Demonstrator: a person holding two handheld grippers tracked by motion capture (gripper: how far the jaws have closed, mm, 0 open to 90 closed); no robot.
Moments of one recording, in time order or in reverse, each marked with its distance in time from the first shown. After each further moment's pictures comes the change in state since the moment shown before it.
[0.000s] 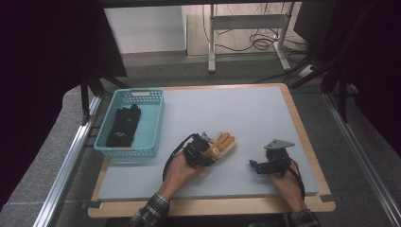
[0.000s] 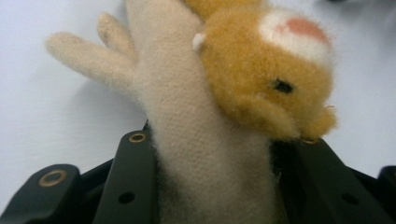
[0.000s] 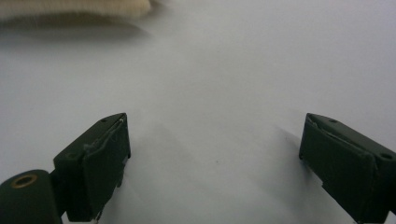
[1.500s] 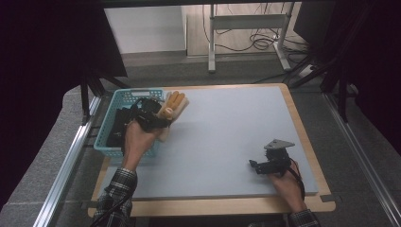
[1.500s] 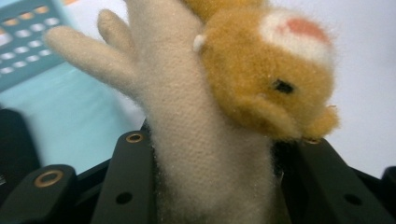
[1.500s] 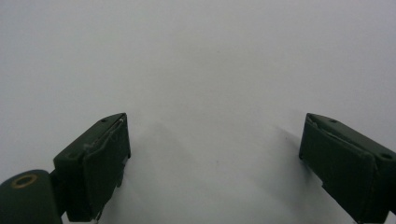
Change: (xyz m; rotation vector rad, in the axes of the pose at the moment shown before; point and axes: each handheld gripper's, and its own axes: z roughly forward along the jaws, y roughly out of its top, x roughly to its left) left arm 0.115 -0.007 -0.130 -0.091 0.285 -0.254; right arm 0.000 0.000 0.000 0.000 0.001 0.000
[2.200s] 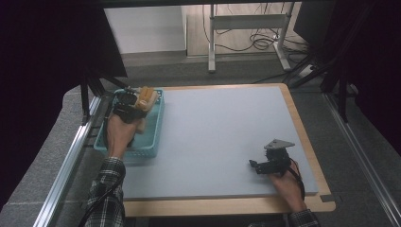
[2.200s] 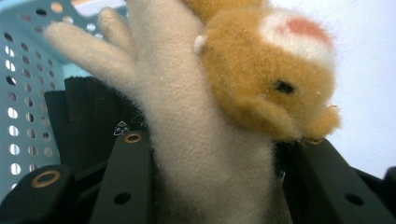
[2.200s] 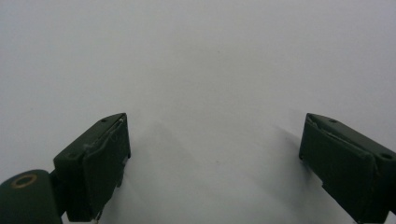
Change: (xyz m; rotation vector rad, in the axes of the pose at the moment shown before) left arm 0.075 -0.009 0.011 0.090 0.195 -0.179; right arm 0.000 0.000 0.000 0.000 0.000 0.001
